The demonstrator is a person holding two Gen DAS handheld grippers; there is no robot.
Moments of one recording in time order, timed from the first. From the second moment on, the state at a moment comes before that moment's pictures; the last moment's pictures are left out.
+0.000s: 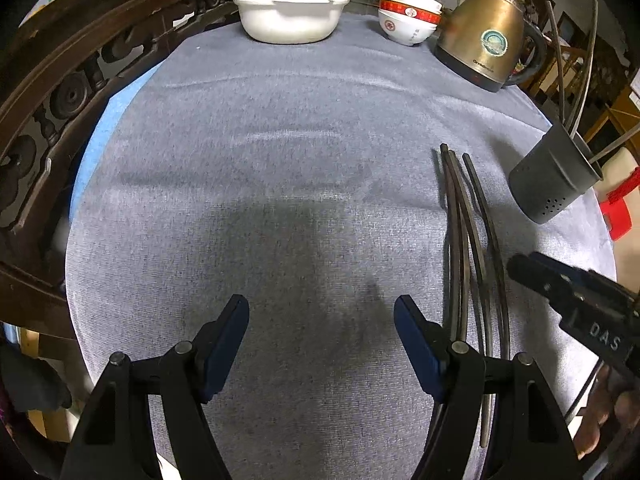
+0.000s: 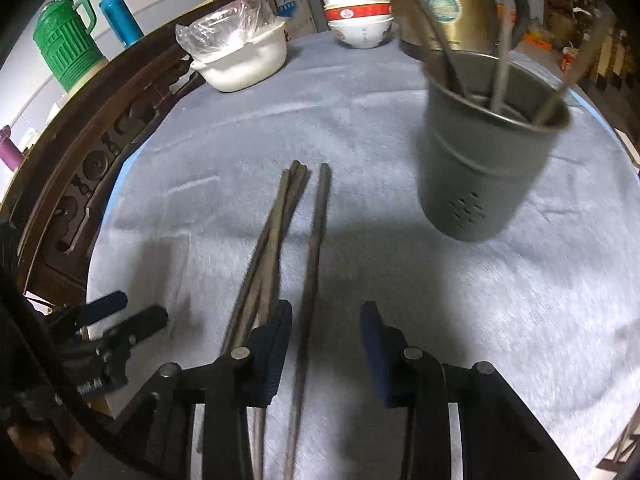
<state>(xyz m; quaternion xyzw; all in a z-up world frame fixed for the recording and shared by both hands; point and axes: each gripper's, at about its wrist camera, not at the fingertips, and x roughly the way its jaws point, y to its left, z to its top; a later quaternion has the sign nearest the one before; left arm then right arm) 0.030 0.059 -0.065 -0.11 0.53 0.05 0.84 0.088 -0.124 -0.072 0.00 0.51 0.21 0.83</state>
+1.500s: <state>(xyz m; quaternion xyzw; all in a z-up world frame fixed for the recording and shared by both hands) 0.066 0.013 -0.071 -0.04 0.61 -0.01 0.79 0.086 -0.154 -0.086 -0.07 0.57 0.24 0.78</state>
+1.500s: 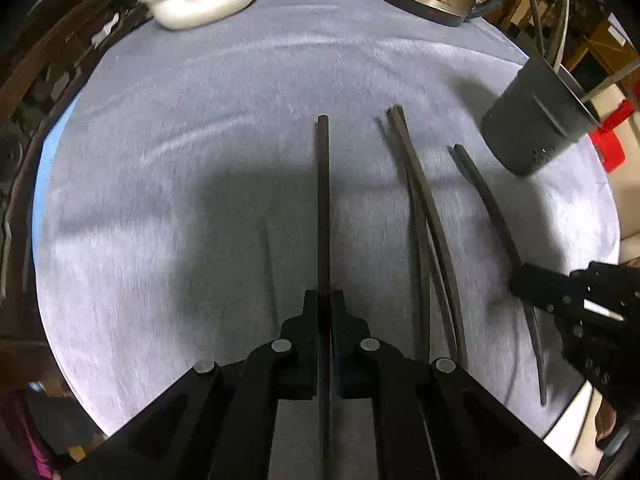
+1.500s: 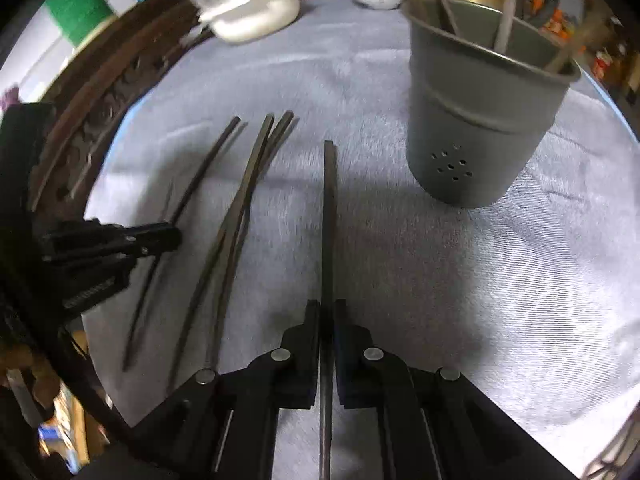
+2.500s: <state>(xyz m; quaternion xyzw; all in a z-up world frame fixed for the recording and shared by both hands) 0.108 0.059 -0.056 -0.13 0.60 -0.05 0.79 0.092 -0.115 -0.062 -0.15 0.55 0.24 0.78</state>
